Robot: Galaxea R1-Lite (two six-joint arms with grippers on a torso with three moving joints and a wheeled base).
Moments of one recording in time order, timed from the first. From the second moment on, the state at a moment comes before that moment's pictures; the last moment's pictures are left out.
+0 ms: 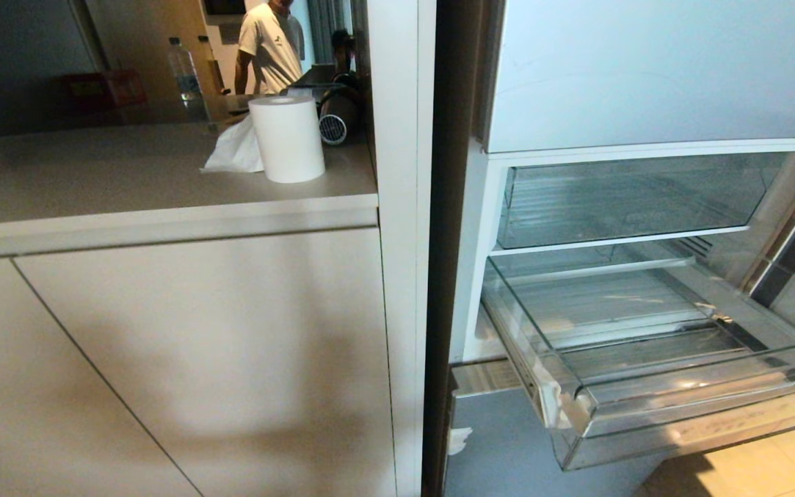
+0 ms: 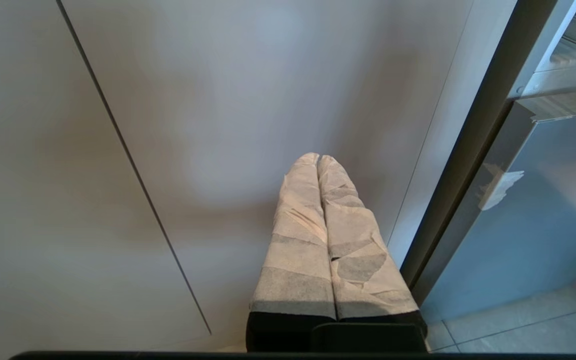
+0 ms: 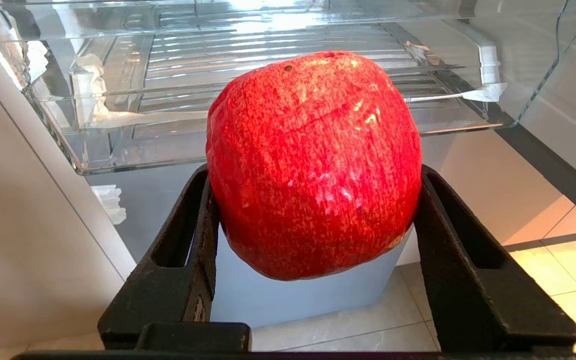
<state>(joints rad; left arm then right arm) 0.00 0.00 0.00 0.00 0.00 0.00 -0.01 0.00 0.00 0.00 -0.02 0.00</state>
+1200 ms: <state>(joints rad) 0.00 0.00 0.00 0.00 0.00 0.00 -0.01 0.00 0.00 0.00 -0.03 0.01</state>
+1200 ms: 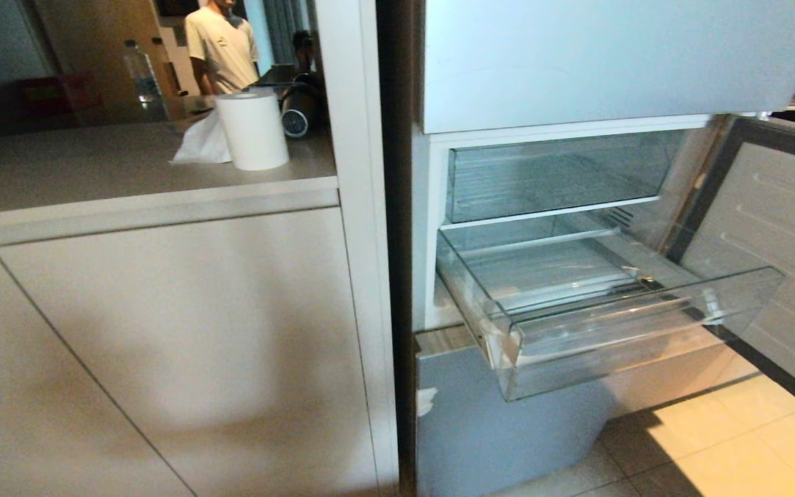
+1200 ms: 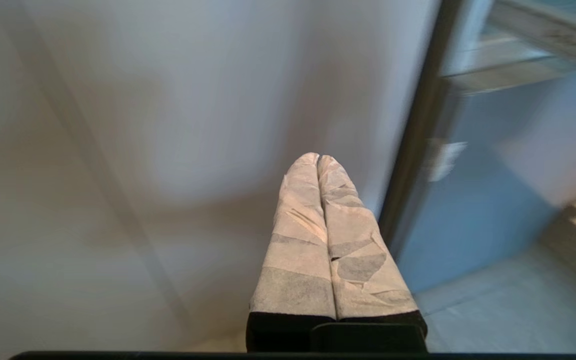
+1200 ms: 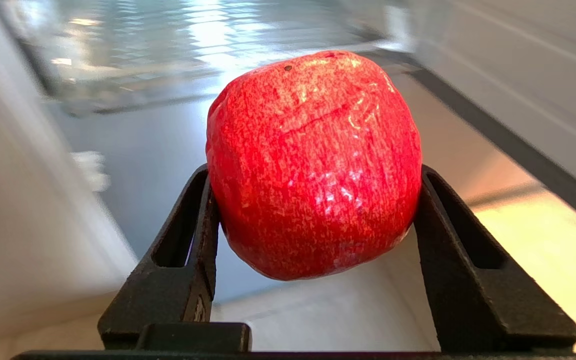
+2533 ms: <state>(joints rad) 0.00 0.00 0.00 0.00 0.00 0.00 -0.01 0.05 -0.18 0.07 -0.18 0.08</state>
